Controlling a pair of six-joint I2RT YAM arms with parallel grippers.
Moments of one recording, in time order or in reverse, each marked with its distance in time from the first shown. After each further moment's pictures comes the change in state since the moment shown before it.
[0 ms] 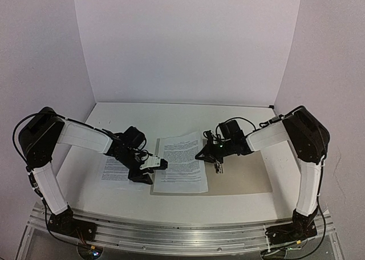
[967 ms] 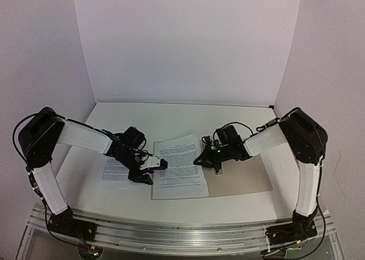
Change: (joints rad) left arm 0.000 -0.001 -0.008 0.011 0.010 0.001; right arm 0.044 0.013 -0.049 0.053 0.034 0.084
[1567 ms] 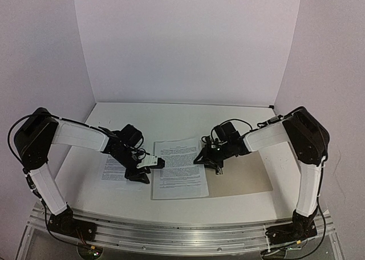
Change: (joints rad) left arm 0.017 -0.046 0.010 -0.090 0.003 0.006; right arm 0.007 -0.023 0.063 -0.194 0.054 -0.028
